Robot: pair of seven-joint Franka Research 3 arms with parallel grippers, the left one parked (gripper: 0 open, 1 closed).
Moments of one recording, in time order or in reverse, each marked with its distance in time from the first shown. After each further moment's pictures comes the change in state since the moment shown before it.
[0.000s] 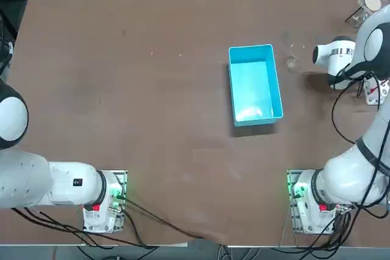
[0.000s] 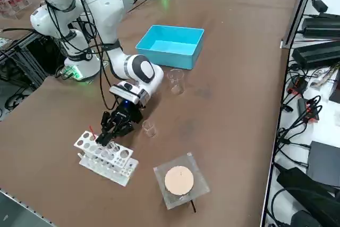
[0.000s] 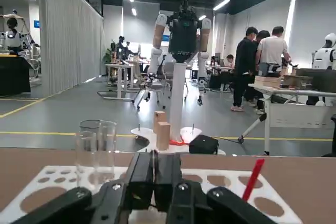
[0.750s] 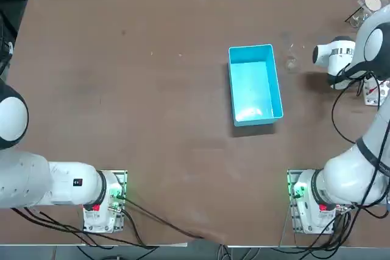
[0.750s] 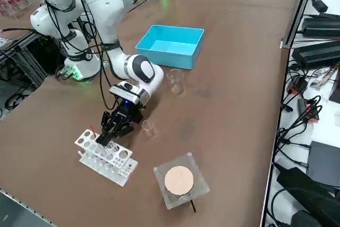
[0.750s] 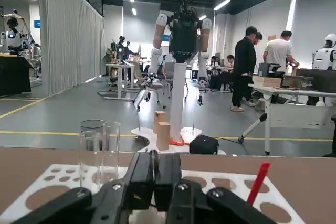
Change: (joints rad) arm 0.000 0.000 0.000 0.000 0.000 -0.001 -0.001
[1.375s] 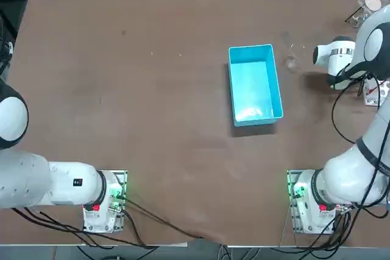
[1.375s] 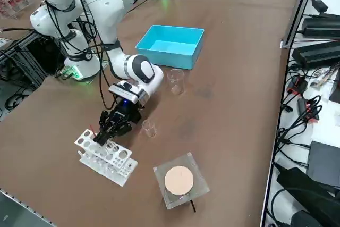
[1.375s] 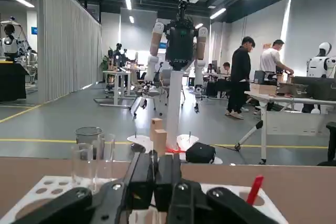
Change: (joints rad) arm 0.000 0.000 0.000 -0.002 0.000 -0.044 -0.002
